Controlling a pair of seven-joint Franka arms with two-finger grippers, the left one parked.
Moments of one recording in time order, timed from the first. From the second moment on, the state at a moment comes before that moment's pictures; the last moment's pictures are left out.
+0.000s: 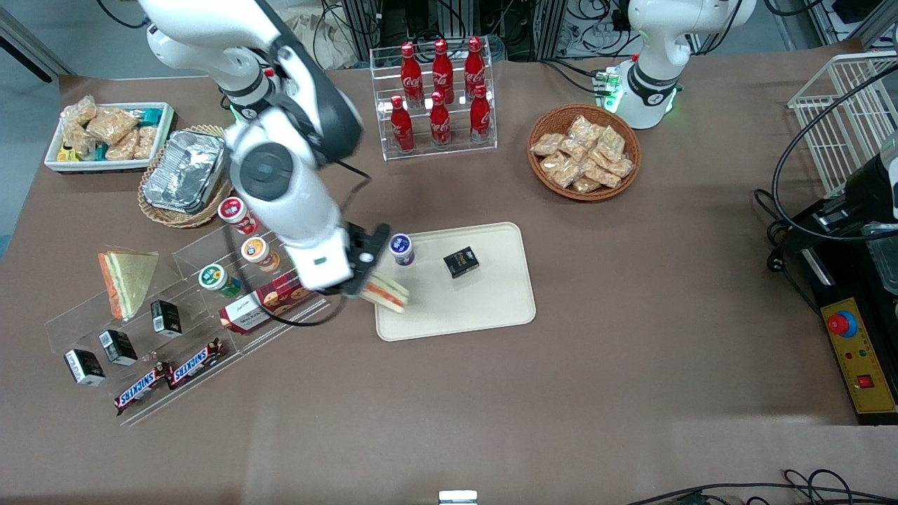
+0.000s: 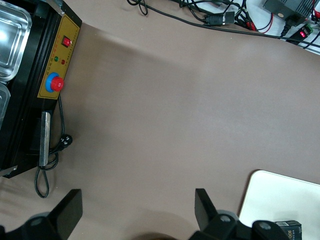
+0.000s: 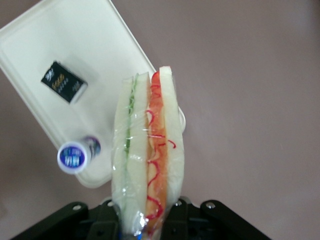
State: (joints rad) arm 0.66 0.40 -0.14 -1.55 0.09 2.01 -0.60
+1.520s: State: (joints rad) arm 0.68 0.75 -0.03 -1.51 0.09 2.39 -0.93
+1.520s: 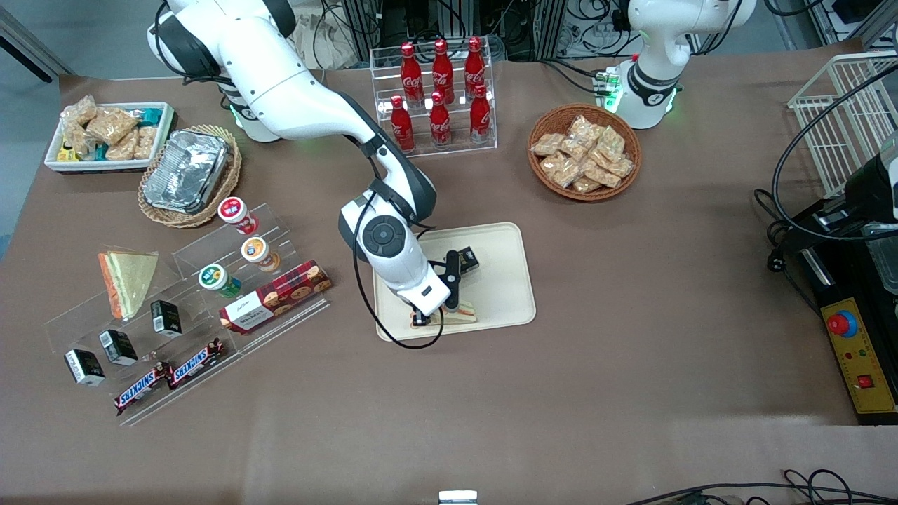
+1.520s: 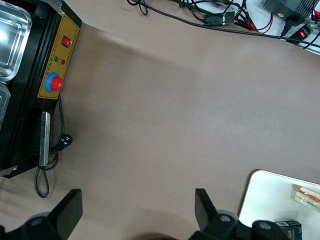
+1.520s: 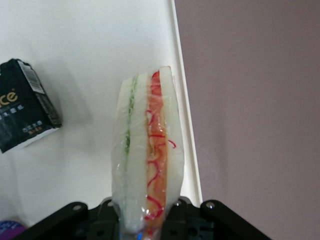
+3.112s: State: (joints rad) arm 0.66 0.50 -0.14 -1.49 0.09 2.04 -0.59
